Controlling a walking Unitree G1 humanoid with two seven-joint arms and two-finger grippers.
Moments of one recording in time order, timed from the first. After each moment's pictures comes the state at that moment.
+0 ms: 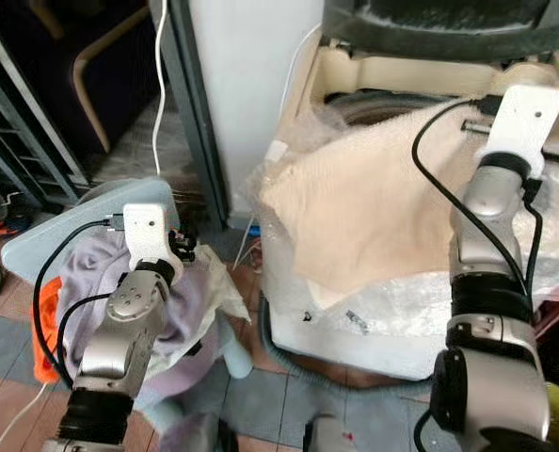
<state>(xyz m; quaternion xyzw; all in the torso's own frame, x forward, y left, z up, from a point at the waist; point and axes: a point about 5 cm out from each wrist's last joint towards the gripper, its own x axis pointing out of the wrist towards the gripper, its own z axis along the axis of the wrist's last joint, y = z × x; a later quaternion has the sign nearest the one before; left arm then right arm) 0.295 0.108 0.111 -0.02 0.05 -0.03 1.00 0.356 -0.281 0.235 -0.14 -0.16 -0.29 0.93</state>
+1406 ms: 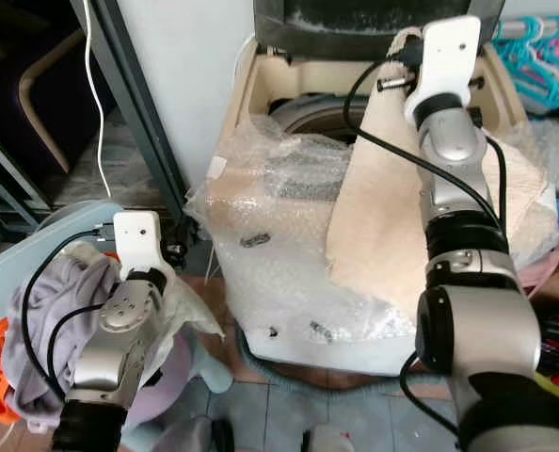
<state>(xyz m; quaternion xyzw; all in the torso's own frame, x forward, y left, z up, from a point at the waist) 0.288 0.112 0.110 -0.01 0.05 -0.01 1.00 0.408 -0.210 0.286 -0.13 -0.18 0.00 0.98</state>
